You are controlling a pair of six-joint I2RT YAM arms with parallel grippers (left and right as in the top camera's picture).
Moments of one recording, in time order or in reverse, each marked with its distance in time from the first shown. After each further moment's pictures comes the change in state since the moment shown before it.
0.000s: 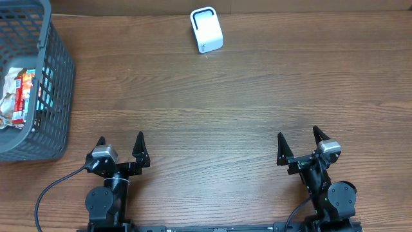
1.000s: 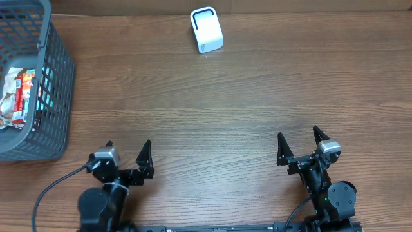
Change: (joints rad) left arm 0.000 0.001 0.238 -0.368 0.139 -0.008; right arm 0.000 0.000 0.000 0.000 0.000 0.000
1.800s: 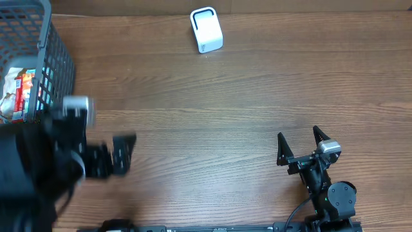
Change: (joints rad) left arm 0.000 1.061 1.548 -1.118 0.064 0.249; right arm 0.000 -0.001 0.000 0.000 0.000 0.000
